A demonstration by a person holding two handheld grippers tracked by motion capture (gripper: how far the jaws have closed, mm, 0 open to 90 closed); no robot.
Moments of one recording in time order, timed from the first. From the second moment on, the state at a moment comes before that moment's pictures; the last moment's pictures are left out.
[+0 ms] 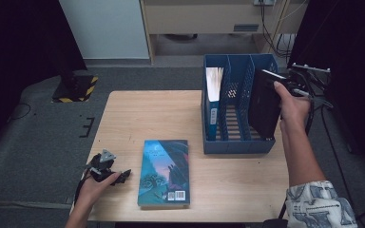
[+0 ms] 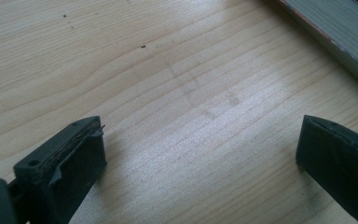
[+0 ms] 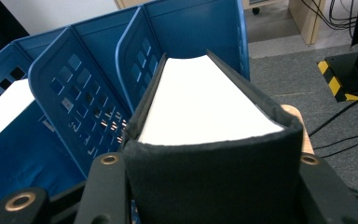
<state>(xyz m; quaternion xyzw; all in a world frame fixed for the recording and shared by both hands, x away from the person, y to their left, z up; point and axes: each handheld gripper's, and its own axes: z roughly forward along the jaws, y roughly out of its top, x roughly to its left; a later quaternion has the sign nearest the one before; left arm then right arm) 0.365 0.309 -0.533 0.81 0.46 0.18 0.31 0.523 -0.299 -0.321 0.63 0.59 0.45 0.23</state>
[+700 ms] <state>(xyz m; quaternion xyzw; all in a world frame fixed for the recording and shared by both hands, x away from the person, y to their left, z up) 0.365 0.309 -0.533 0.81 0.46 0.18 0.31 0.534 -0.299 -0.344 0.64 0.58 0.45 0.23</state>
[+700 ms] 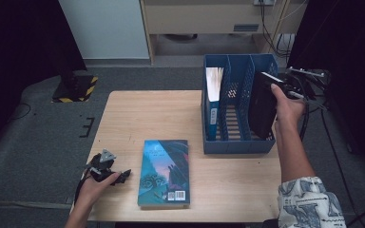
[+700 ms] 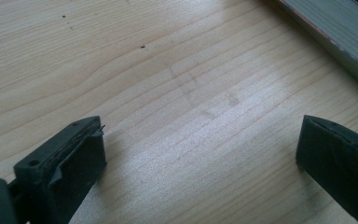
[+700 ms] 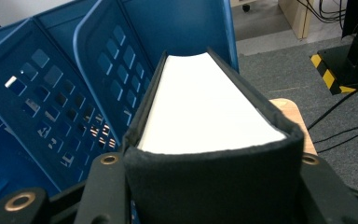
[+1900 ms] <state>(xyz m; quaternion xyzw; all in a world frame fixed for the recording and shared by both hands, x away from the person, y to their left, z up) 0.365 0.309 -0.533 0.81 0.46 0.18 0.31 0.529 -0.294 -0.366 0.64 0.60 0.42 0.24</state>
